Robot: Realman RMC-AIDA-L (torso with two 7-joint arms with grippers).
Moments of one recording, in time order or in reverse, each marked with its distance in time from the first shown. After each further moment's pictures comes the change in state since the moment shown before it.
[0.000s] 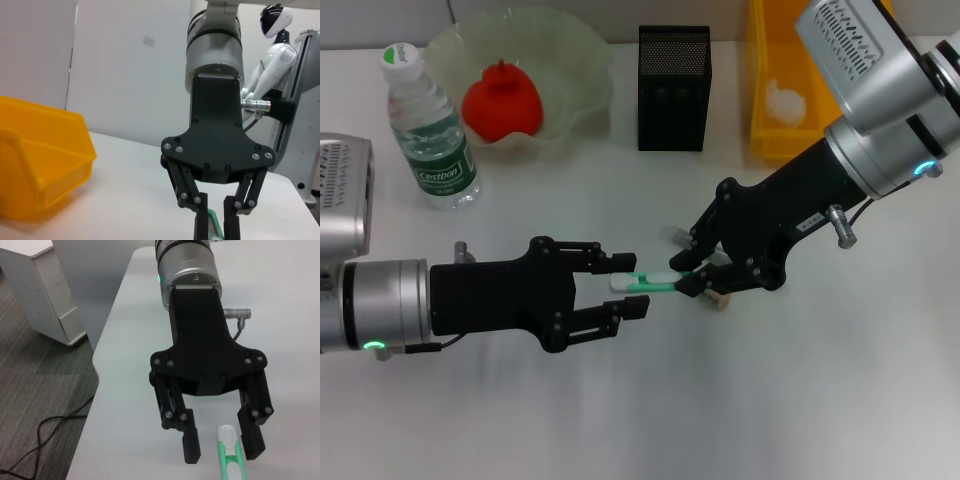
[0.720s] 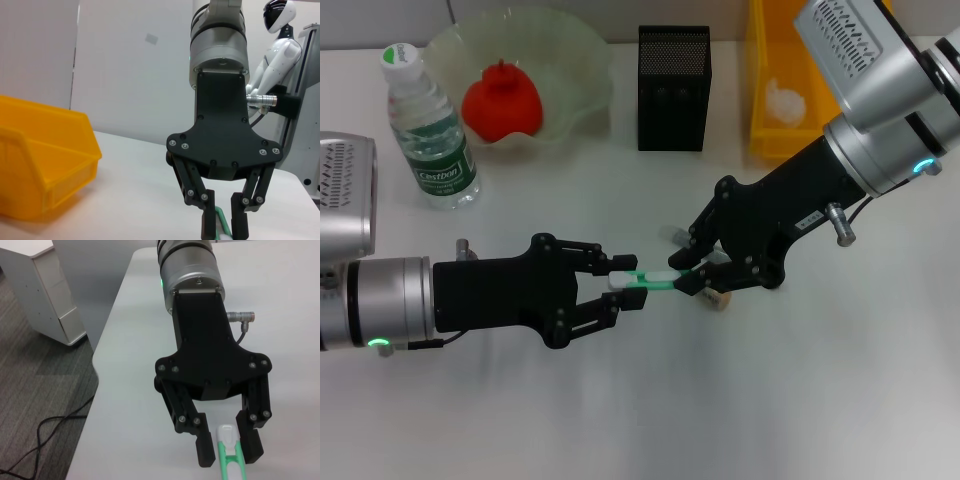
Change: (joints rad) left arm -0.003 -0.003 0.004 0.000 -0.004 -0.020 0.015; right arm 0.003 0.000 0.002 -0.001 0.000 -0.001 0.001
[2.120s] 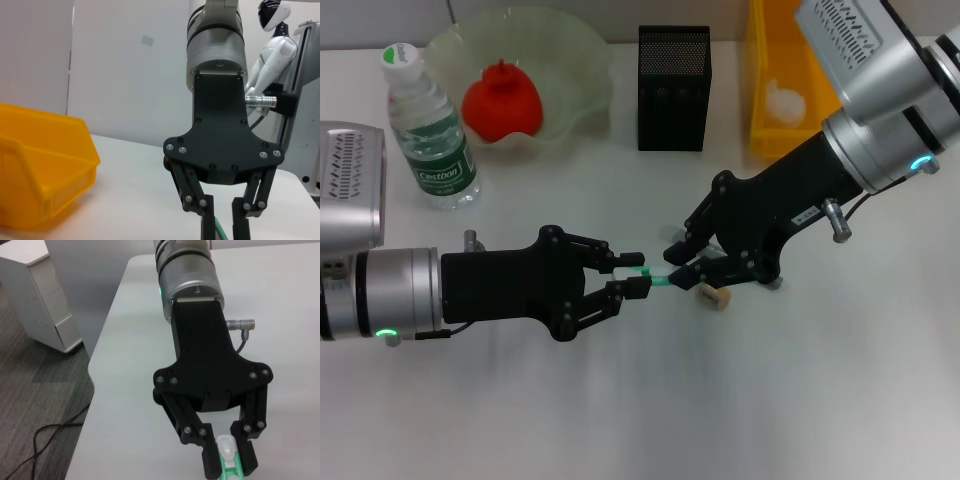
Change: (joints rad) left arm -0.025 0.001 0.000 -0.012 -0.001 -0.007 0.013; right arm 0.000 0.006 0.020 0.000 0.000 0.001 0.007
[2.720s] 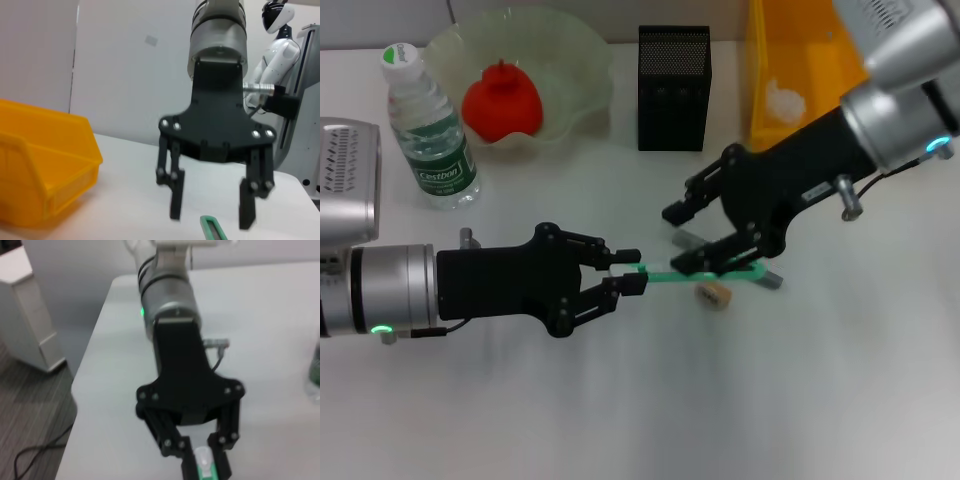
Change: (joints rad) left arm 0.000 0.005 -0.002 0.005 -0.001 0.004 -0.025; right arm -0.025 -0.001 0.070 -0.049 0.000 -0.018 0.016
